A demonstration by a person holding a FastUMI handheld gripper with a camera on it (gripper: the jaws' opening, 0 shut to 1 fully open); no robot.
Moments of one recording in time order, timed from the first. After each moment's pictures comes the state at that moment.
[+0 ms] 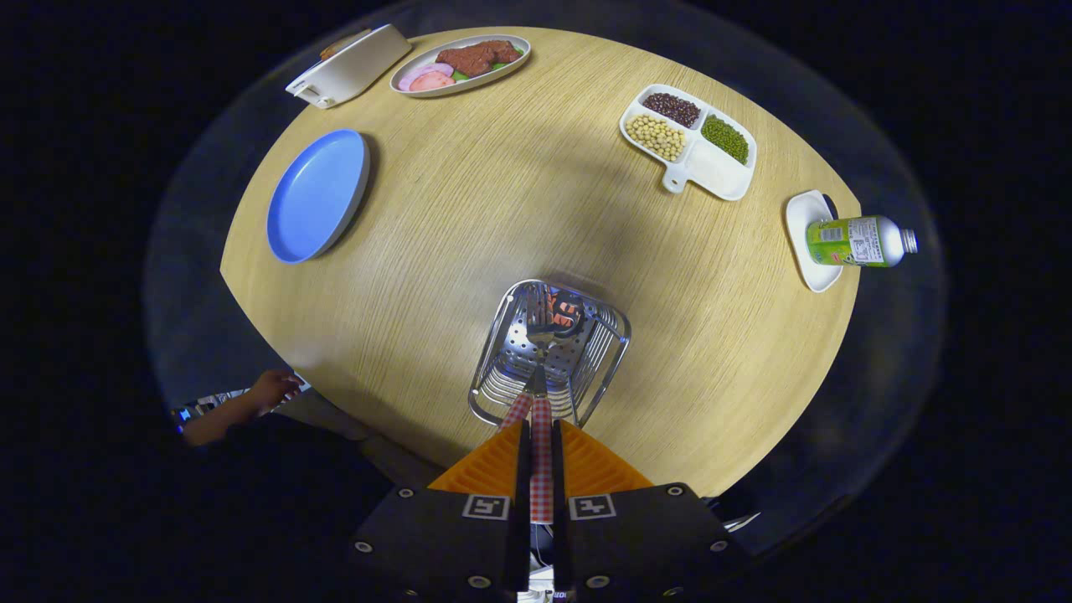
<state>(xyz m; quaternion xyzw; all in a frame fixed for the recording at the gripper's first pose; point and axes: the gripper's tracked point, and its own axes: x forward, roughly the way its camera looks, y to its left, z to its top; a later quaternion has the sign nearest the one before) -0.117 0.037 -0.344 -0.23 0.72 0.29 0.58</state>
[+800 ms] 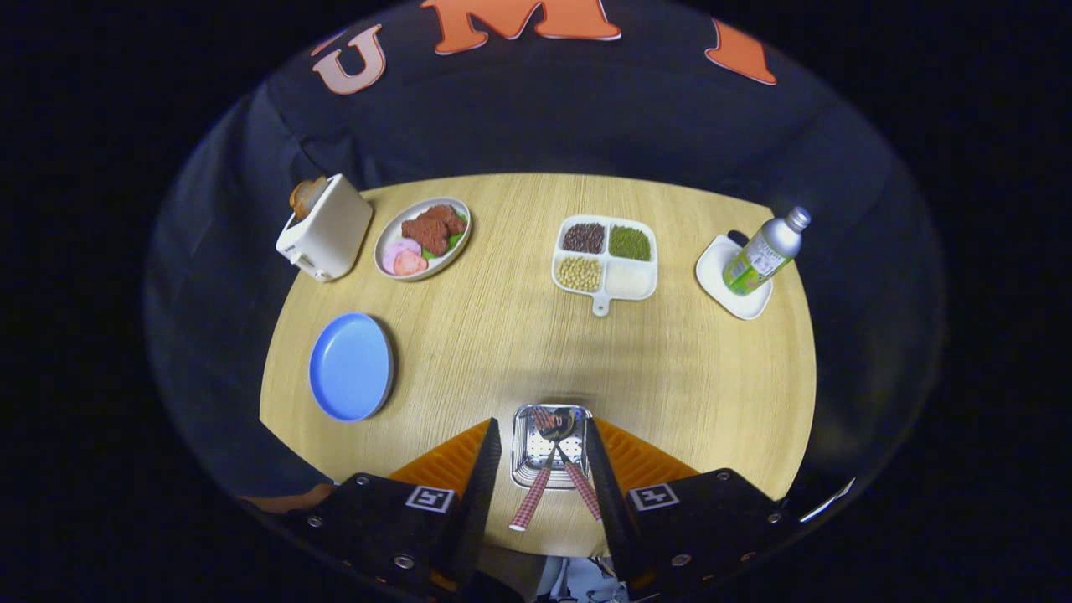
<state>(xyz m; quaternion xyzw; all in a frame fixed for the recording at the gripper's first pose) -0.042 0.067 -0.259 -0.05 0.55 0.21 0.80</state>
